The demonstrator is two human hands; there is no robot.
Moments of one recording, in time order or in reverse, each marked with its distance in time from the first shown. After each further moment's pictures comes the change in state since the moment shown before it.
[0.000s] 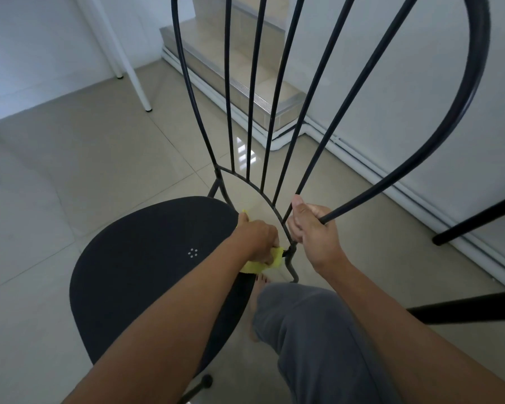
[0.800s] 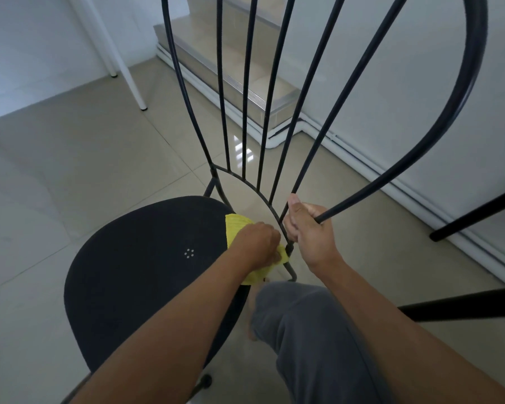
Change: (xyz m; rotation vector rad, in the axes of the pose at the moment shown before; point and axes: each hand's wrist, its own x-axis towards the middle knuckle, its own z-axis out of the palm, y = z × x) left_hand -0.001 0.014 0.017 0.053 0.226 0.064; right_hand 0.002 0.007 0.001 0.048 0.031 -0.016
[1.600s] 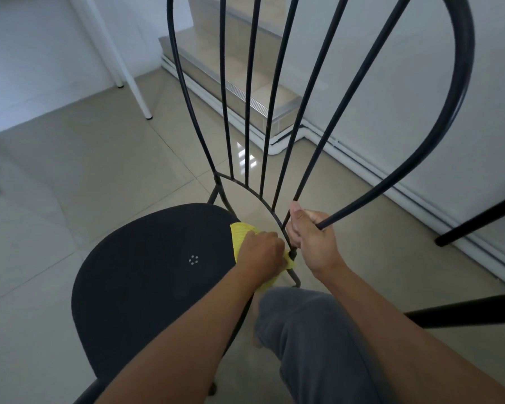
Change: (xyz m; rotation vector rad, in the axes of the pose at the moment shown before) left_hand -0.006 0.011 0.006 -0.018 0.149 -0.122; right_hand -0.001 0.000 0.000 -0.013 -0.022 0.013
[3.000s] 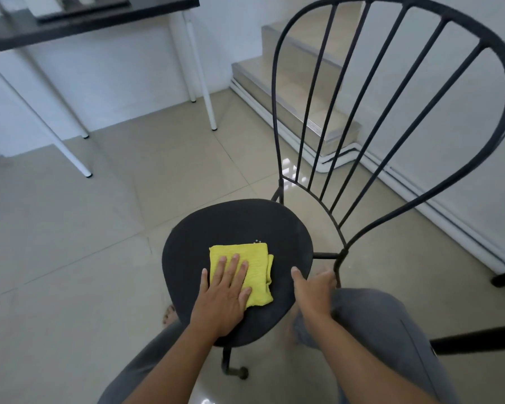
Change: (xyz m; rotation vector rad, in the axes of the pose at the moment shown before) left_hand -0.219 -0.086 0.057 -0.122 -0.035 -0.428; right_hand -0.092 0.067 0.096 -0.374 0.303 0.514
